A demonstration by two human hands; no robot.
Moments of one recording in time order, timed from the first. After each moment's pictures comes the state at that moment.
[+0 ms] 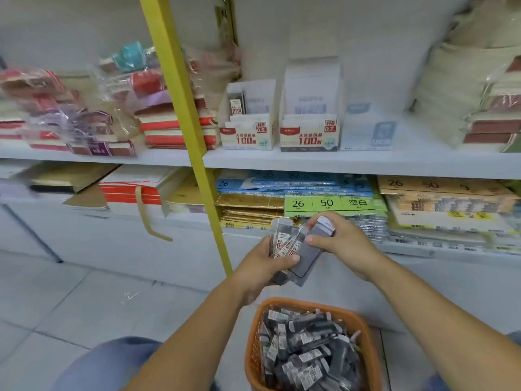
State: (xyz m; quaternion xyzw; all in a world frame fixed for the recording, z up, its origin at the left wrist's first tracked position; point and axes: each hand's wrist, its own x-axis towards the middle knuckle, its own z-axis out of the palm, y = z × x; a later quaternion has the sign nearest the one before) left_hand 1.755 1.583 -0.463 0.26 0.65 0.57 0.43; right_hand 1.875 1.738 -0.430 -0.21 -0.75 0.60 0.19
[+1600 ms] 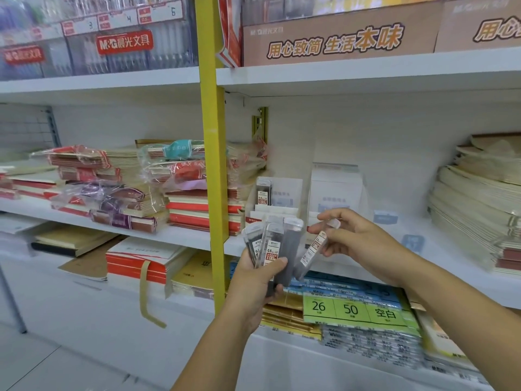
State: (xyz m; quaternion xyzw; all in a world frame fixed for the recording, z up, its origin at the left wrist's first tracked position) left_hand 1.686 1.605 -0.351 0.21 0.50 0.80 0.28; right_hand 1.802 1.772 -0.275 -0.07 -0.79 0.57 0.22
